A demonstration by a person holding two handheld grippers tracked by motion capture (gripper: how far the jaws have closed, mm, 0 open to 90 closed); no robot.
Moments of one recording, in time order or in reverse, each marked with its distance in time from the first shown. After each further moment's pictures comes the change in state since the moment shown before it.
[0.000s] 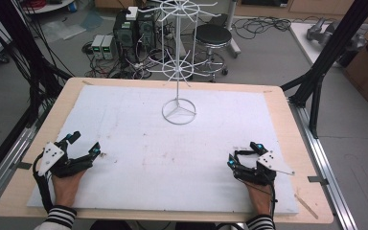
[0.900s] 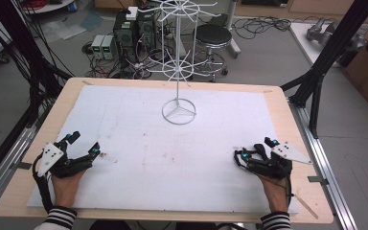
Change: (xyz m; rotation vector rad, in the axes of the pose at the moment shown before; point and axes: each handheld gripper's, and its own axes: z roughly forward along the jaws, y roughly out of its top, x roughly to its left) left arm 0.000 0.000 -0.001 -0.008 0.003 0.002; right arm -0.028 0.035 -0.018 0.109 -0.072 0.029
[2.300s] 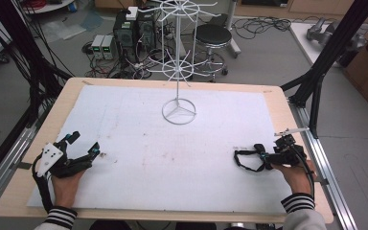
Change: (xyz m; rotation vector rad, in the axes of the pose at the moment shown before) left arm 0.000 0.000 0.000 -0.006 0.000 -0.002; right arm -0.057 0.023 0.017 0.688 -0.061 0.001
